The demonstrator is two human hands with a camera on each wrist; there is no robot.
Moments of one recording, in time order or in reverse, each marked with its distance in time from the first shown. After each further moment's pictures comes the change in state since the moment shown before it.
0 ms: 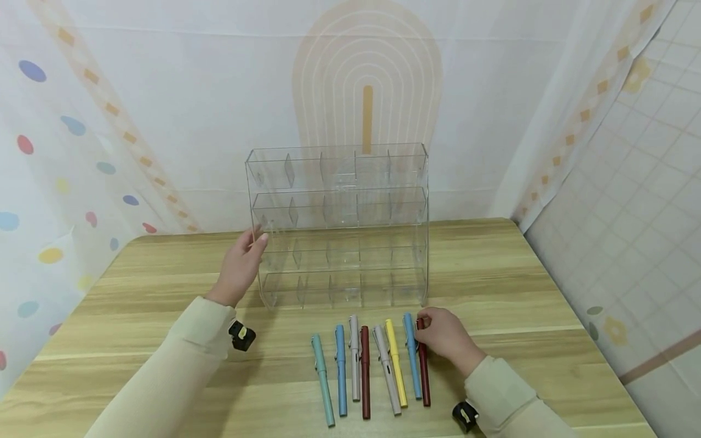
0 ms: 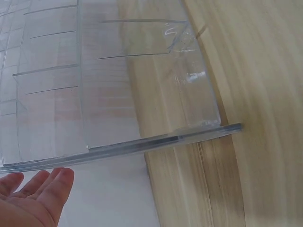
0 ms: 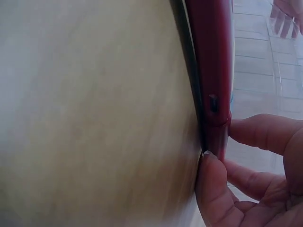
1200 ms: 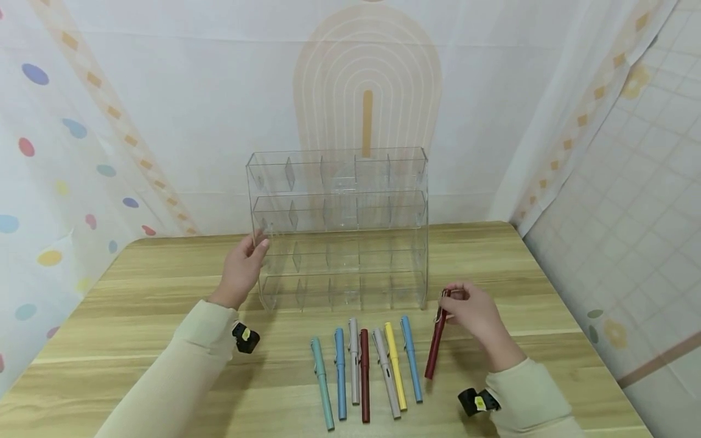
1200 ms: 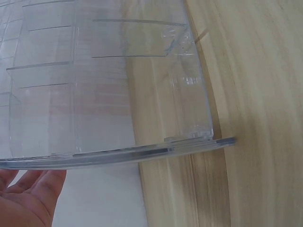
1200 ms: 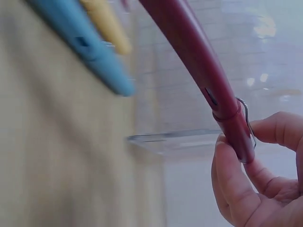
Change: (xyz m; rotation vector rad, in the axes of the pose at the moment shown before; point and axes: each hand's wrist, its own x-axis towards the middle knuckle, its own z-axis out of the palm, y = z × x) left_hand 0.007 -0.009 0.005 -0.008 0.048 0.009; right_hand -0.009 -0.006 -0.053 0.396 0.147 0.055
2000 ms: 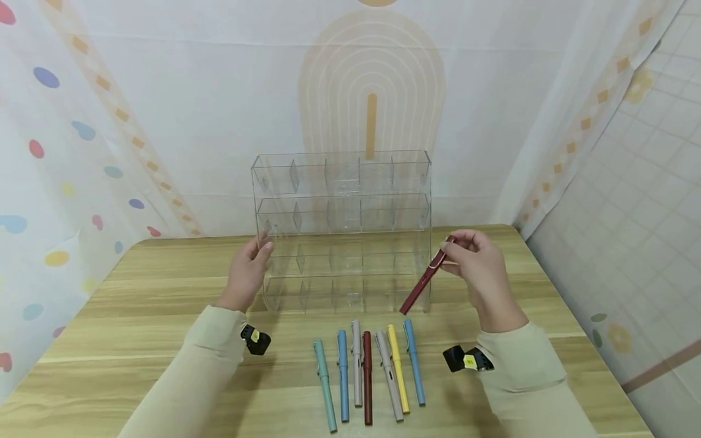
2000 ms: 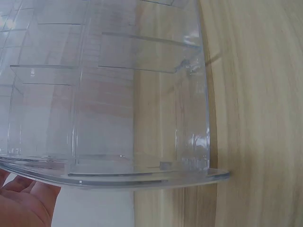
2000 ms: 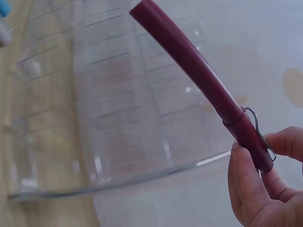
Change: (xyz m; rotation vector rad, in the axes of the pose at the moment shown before) left_hand -0.004 0.001 0.007 -0.045 0.019 -0.041; right_hand 0.015 -0.068 -0.015 0.531 0.121 -0.192
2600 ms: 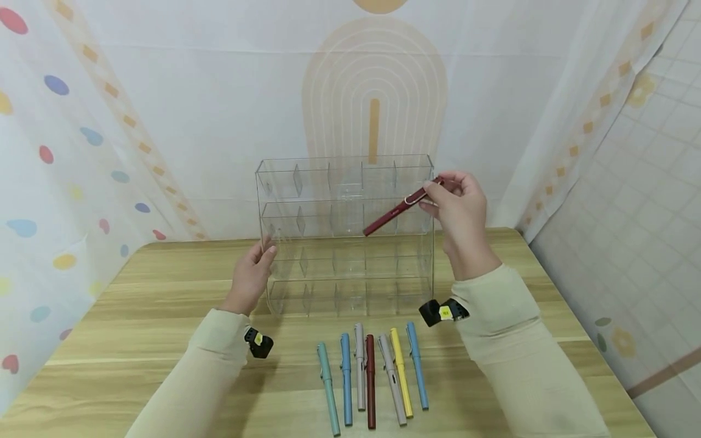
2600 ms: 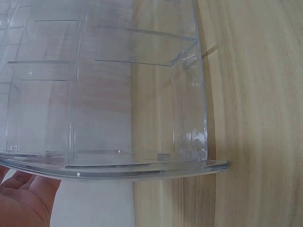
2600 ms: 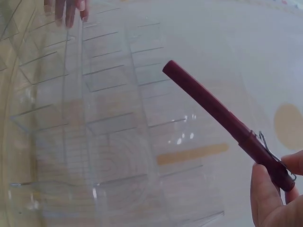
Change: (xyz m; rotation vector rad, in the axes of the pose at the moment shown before) left_hand 0.000 -0.005 0.003 -0.015 -0.001 -0.036; right_hand 0.036 -0.057 0.058 0.252 0.109 -0.125
